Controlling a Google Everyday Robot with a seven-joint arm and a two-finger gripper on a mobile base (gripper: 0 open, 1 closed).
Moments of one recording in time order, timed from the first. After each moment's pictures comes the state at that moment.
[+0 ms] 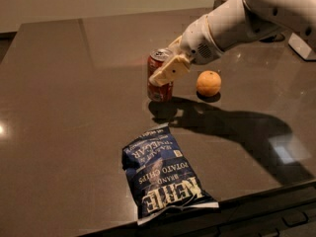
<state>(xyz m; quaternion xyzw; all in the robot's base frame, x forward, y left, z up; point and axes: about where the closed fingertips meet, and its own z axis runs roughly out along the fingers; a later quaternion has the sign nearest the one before) 0.573 -0.031 0.937 -0.56 0.72 0.22 0.36</state>
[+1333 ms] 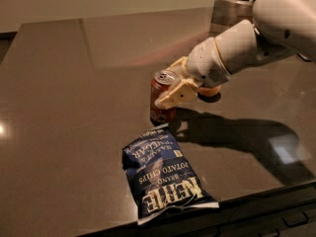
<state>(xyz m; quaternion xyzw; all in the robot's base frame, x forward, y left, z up) 0.523 -0.037 0.908 -0.60 0.67 0.25 0.34</state>
